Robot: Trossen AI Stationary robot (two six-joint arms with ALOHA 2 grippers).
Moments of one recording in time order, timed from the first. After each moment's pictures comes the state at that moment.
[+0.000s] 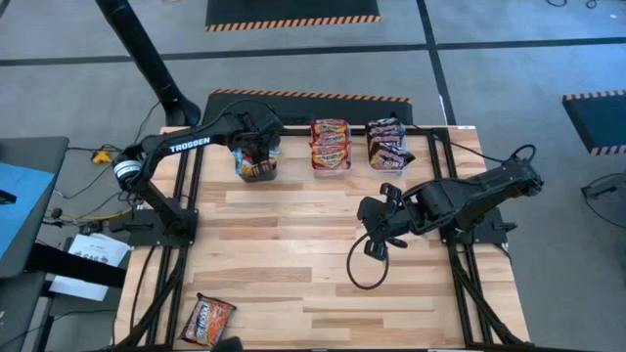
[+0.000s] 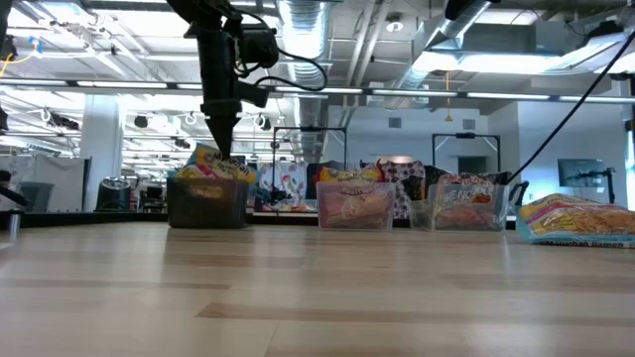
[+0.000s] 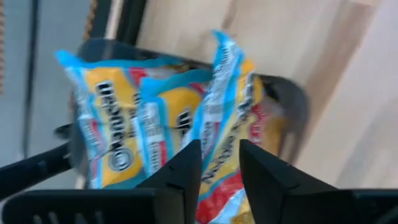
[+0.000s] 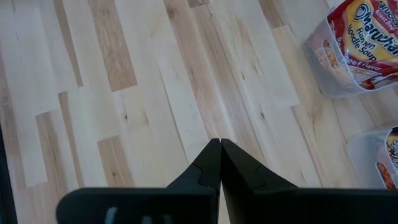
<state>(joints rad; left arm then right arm) 0.56 1.60 1.32 -0.93 -0.27 0.26 0.35 1.48 1.52 -1.14 0.34 0.59</state>
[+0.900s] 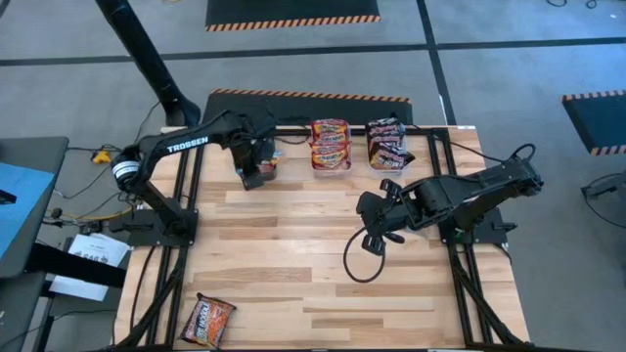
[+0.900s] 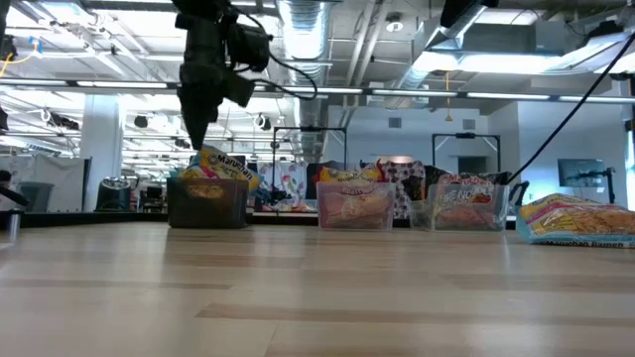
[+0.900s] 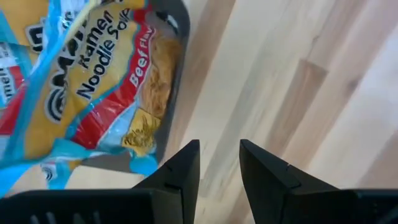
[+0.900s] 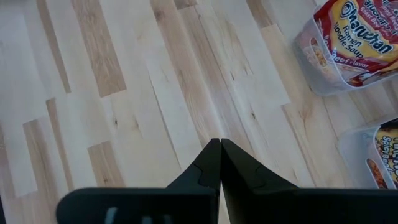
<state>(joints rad) 0.54 1.59 1.36 -1.21 0.03 0.17 0.32 1.48 1.52 -1.15 0.35 0.59</state>
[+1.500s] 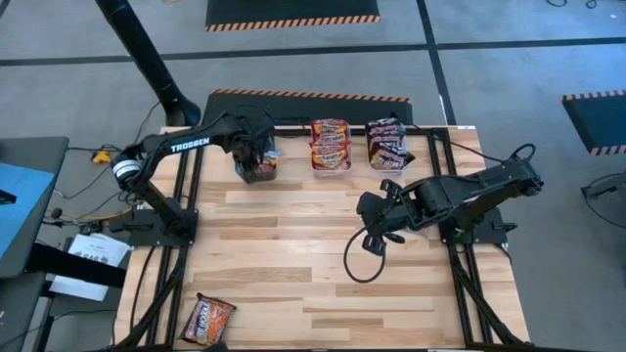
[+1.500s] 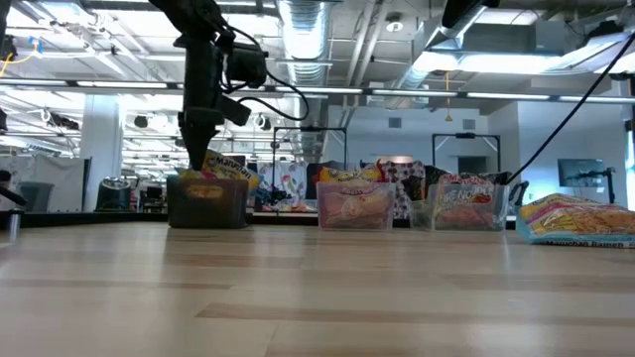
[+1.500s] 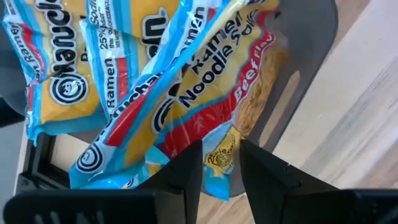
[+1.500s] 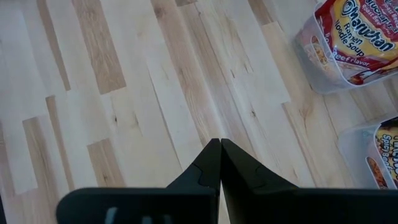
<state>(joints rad) 0.60 1.60 1.24 -1.03 -0.22 0.14 0.32 1.48 1.52 -1.16 0.34 0.59</state>
